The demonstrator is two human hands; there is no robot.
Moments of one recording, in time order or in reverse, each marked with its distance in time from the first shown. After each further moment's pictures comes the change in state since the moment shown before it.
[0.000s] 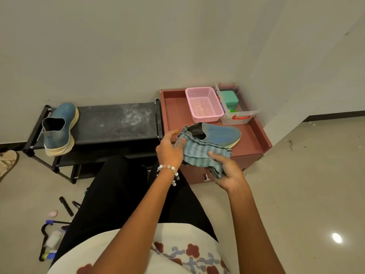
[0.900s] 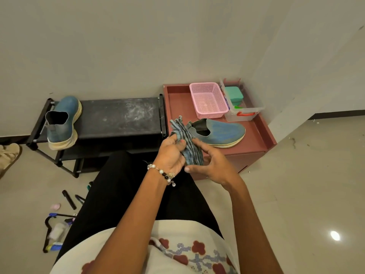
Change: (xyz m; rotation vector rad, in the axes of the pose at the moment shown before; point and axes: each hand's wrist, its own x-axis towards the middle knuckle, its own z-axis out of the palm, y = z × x) left_hand -0.012 0.007 -0.024 -0.869 -0.402 -0.398; right_hand -0.024 0.007 0.030 -0.932 -0.434 -0.417
